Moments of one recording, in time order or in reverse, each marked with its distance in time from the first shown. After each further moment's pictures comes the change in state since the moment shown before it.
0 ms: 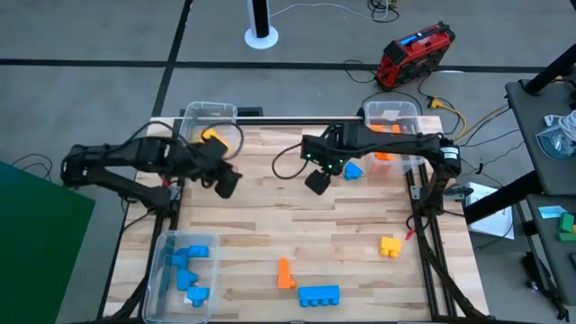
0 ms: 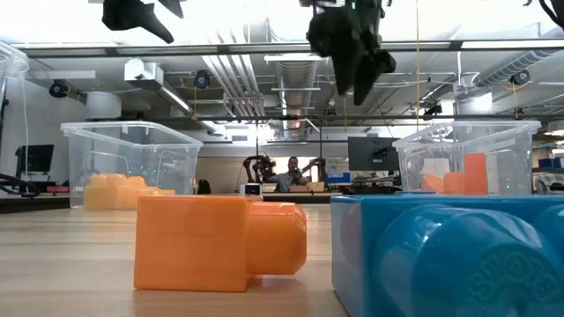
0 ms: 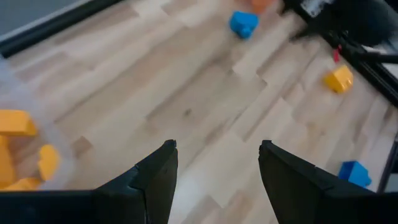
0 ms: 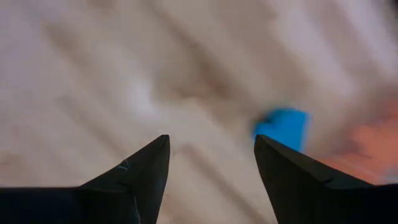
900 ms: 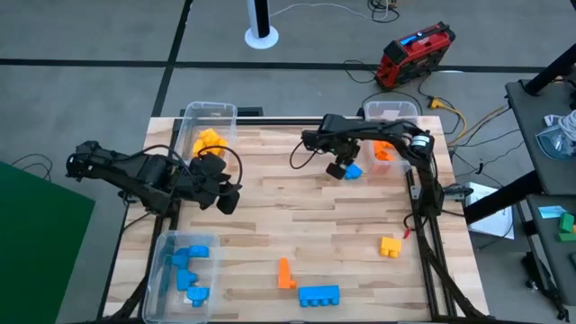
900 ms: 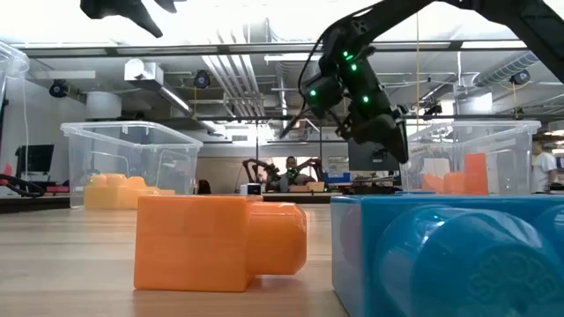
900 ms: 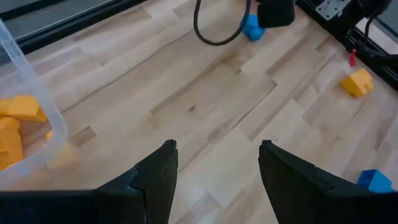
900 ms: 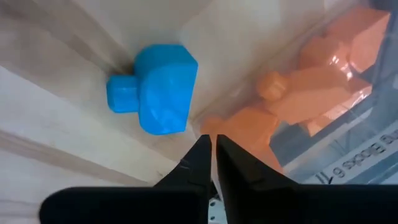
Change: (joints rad) left arm -0.269 0.064 0.000 -0.067 -0.264 -0.253; right arm -0.241 0.244 -0.100 -0.259 0.265 -0.214
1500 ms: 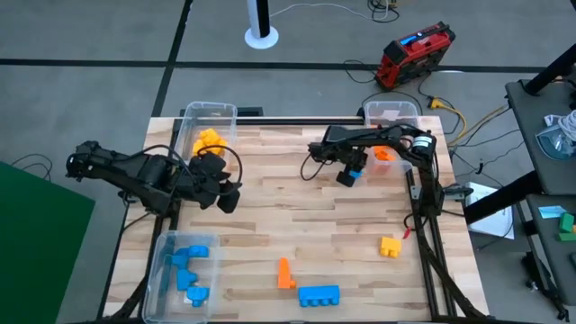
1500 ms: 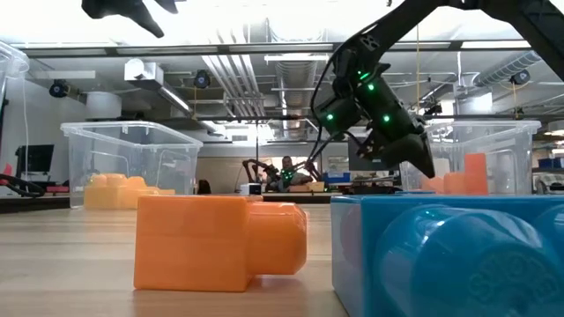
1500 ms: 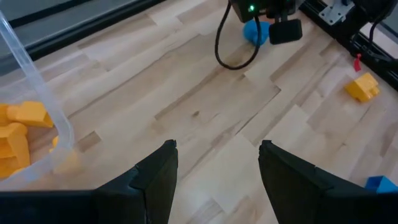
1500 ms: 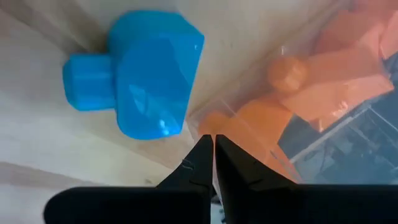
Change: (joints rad) left arm 0.000 0.001 0.000 0.000 -0.028 0.005; right arm 0.010 -0.017 -0.219 0.065 0.044 0.014
